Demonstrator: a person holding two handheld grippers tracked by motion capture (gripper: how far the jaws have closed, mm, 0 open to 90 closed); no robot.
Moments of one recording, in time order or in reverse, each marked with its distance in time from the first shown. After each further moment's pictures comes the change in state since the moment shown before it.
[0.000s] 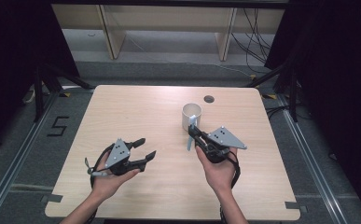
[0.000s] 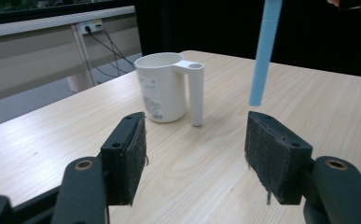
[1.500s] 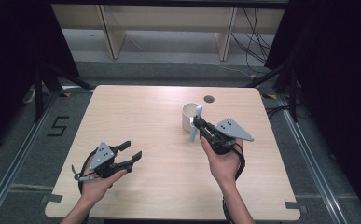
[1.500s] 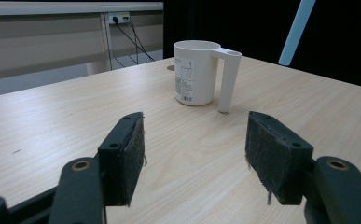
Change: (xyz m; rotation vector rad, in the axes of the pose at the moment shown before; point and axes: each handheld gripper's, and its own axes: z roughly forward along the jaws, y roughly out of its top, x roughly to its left) left arm 0.020 -0.025 -0.018 -0.027 0.061 -0.093; right arm -0.014 0.022 0.001 -0.040 -0.023 0.023
